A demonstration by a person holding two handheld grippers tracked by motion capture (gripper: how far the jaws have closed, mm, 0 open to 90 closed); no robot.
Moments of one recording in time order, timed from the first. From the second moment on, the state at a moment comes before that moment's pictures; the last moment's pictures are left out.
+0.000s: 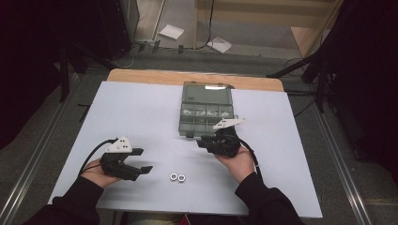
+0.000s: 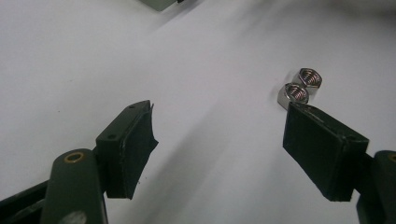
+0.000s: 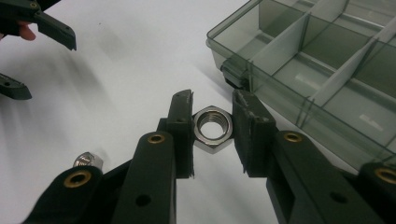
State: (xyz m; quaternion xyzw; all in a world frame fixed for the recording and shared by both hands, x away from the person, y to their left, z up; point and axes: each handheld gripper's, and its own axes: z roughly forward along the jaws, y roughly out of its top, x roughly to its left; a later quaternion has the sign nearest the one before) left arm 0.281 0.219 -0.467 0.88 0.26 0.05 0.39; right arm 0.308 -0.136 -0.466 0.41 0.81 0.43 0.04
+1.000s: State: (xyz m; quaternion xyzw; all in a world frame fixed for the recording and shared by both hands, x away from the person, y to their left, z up) left arm 0.279 0.225 -0.472 0.88 0.26 0.05 0.39; right arm 0.336 -0.159 -0.460 0.44 0.79 0.43 0.06
